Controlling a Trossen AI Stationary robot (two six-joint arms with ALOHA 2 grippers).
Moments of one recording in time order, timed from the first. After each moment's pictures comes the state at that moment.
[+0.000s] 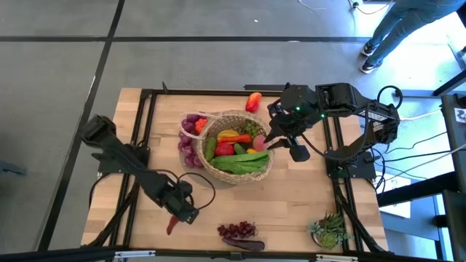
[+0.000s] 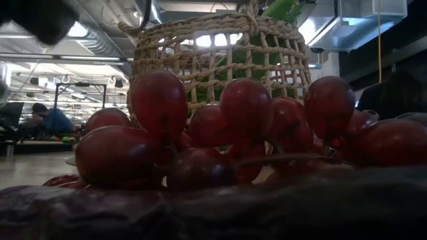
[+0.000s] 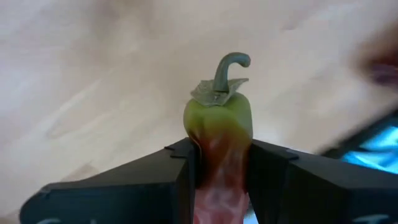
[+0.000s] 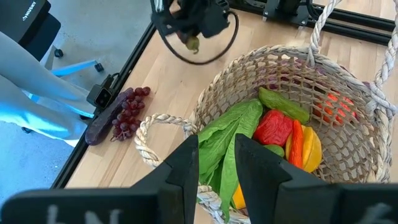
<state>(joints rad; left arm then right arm) -0.66 1.56 1.01 -0.63 0.04 -1.74 0.01 1.57 2.04 -1.30 -0.30 -0.24</state>
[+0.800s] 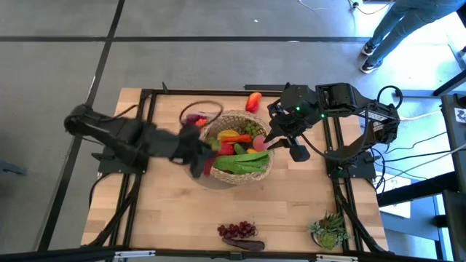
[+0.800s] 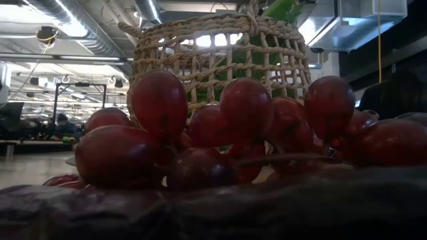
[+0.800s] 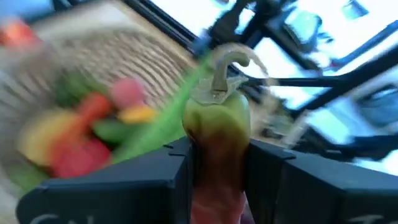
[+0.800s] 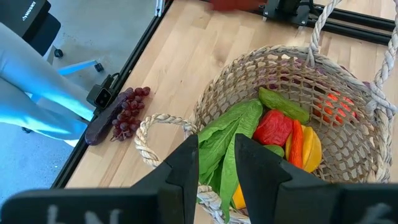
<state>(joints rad) -0.34 1.30 1.50 -0.67 -0.46 -0.79 0.01 1.57 2.04 -1.30 -0.30 -0.24</state>
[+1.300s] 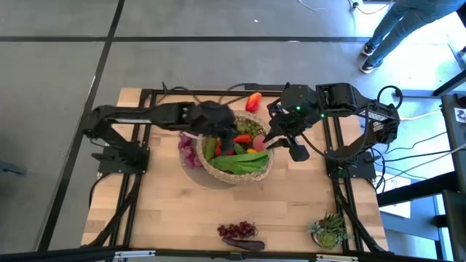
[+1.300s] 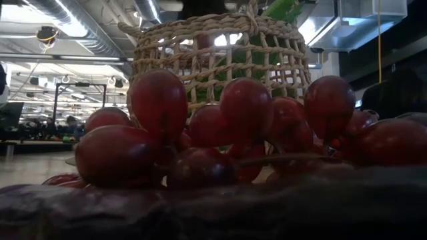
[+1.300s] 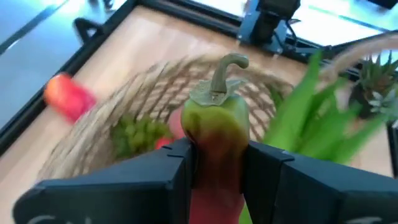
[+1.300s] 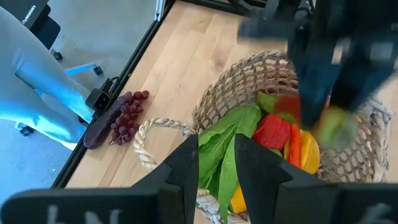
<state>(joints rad) 0.04 1.53 1.51 -0.55 -0.18 -0.29 0.01 1.57 2.04 -1.28 -0.30 -0.24</state>
